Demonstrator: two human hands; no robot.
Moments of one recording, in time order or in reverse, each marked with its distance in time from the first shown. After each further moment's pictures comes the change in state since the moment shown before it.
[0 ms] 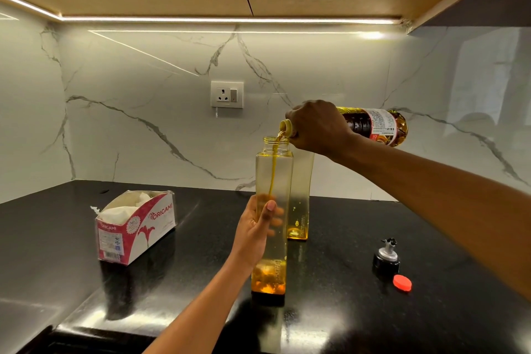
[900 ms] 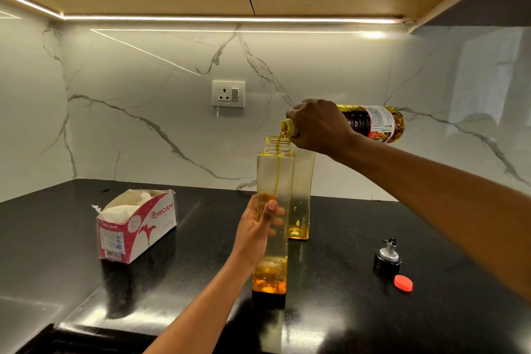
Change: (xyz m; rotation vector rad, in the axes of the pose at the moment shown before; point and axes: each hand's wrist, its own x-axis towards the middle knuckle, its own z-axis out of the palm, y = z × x) left_hand 0.000 -0.001 0.000 -0.007 -0.009 0.000; right_hand 0.000 0.000 -0.002 0.004 0.016 -0.031
